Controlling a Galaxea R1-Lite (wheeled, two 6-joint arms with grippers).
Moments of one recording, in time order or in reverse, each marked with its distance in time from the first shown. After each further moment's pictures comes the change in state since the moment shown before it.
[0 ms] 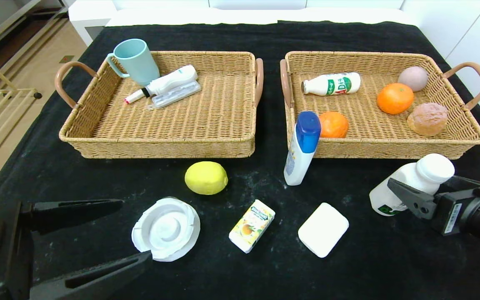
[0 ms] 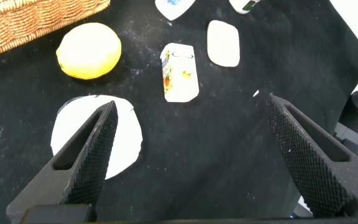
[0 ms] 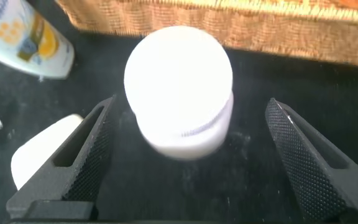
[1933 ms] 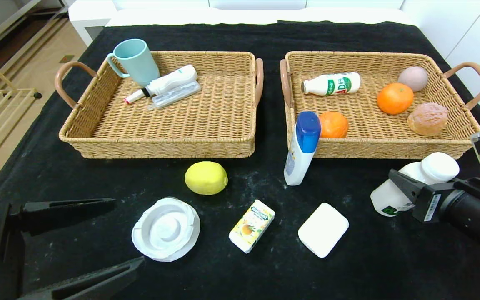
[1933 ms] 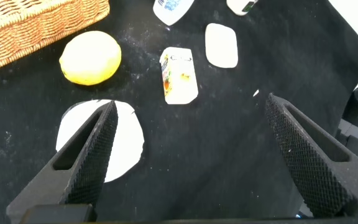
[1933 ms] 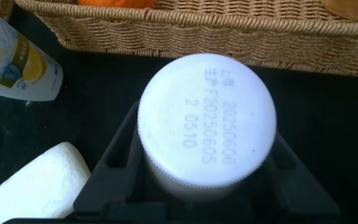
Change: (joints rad) left arm -0.005 -0.028 0.012 -0.009 -0.002 0.035; right arm 0.000 0.102 0.010 -0.137 -0.037 0.011
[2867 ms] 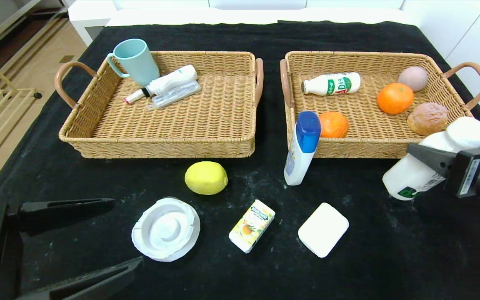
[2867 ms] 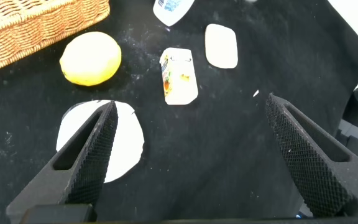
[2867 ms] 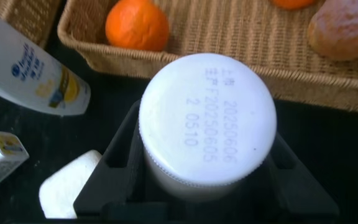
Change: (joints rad) left arm 0.000 -0.005 0.002 -0.001 0.001 0.000; right arm -0.008 -0.116 -0.269 0.388 0.061 -0.013
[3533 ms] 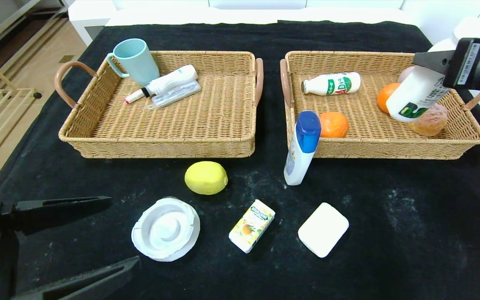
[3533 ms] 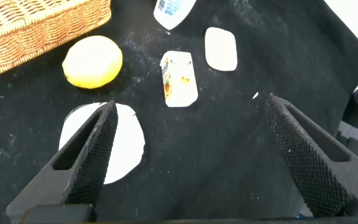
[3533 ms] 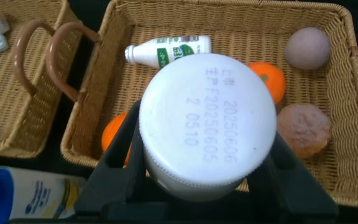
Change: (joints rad) left arm 0.000 -0.008 -0.004 0.000 0.001 0.001; right arm -0.086 0.192 -0.555 0.228 0.017 -0.028
